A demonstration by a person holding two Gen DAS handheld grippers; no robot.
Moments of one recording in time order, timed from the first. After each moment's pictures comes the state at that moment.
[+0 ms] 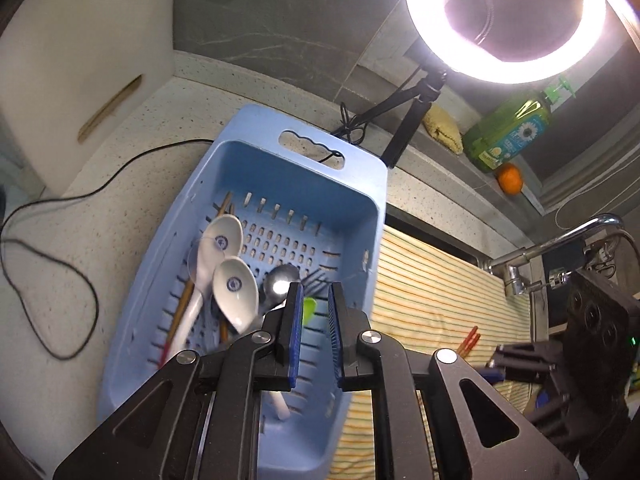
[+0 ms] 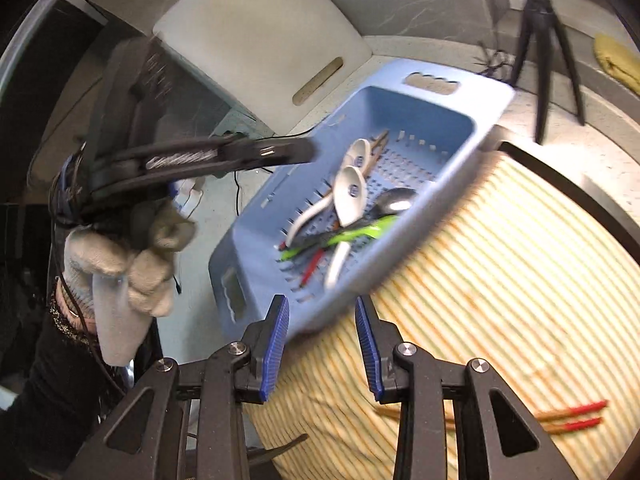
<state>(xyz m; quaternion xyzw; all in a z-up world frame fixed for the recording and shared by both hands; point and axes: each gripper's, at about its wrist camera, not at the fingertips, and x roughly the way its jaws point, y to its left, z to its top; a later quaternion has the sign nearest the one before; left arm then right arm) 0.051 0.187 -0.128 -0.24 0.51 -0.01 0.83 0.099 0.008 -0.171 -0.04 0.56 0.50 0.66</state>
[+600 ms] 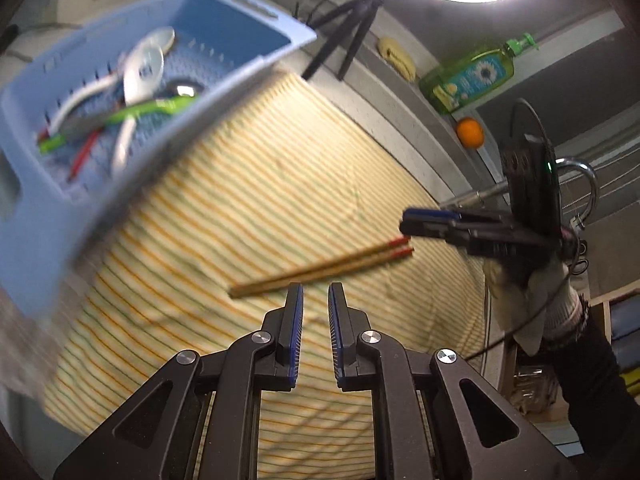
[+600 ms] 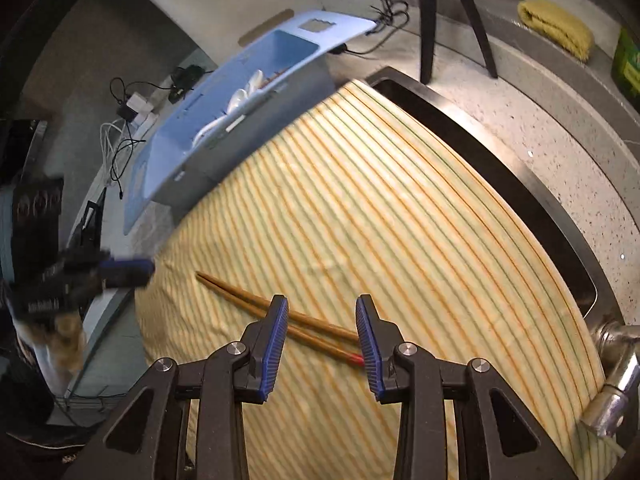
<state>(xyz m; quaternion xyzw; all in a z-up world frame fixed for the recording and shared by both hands) -0.045 0.030 -0.181 -0.36 0.49 0.00 0.79 0.170 -0.109 -0.222 -0.17 0.58 0.49 0.63</state>
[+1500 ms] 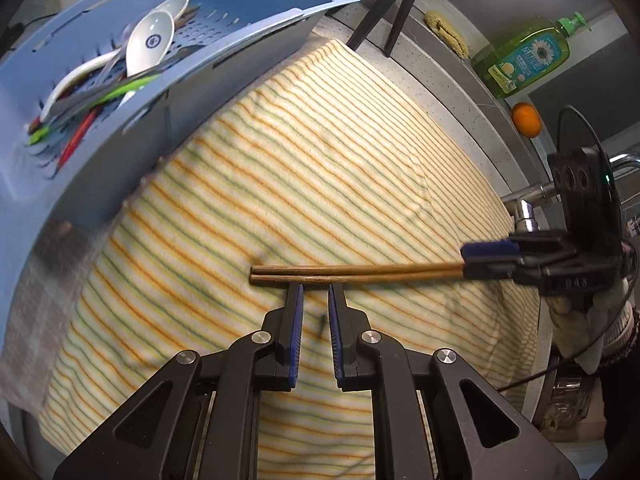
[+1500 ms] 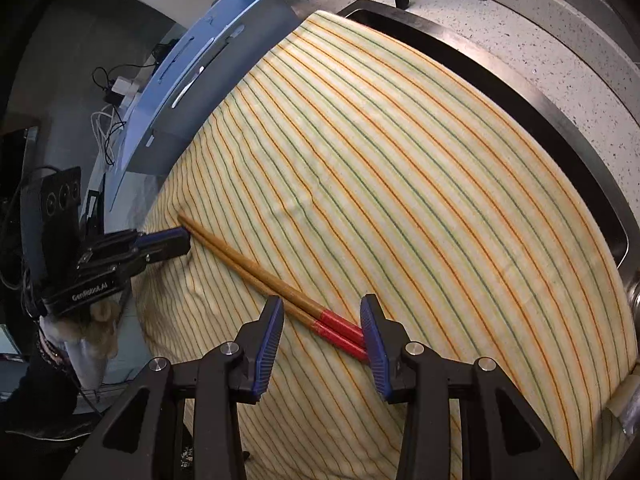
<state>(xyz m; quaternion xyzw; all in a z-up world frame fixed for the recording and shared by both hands) -0.017 0.033 -0.221 -0.31 0.53 0.06 0.78 0.174 -0.127 -0.260 -0.16 0.65 0.48 0.56</state>
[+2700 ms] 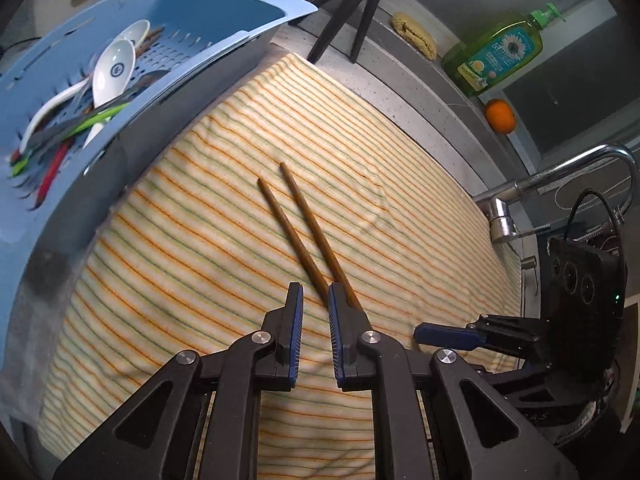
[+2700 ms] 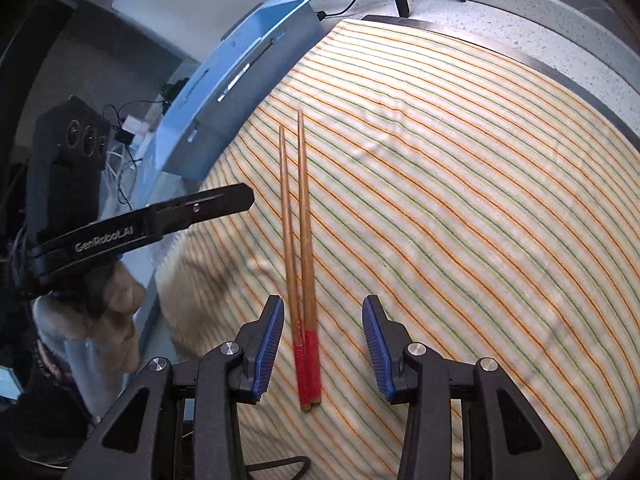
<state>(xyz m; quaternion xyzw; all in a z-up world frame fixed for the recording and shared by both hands) -0.017 0.019 -0.208 -0.31 0.52 0.03 0.80 0.081 -0.144 -0.249 -0.08 0.61 0.45 0.64</state>
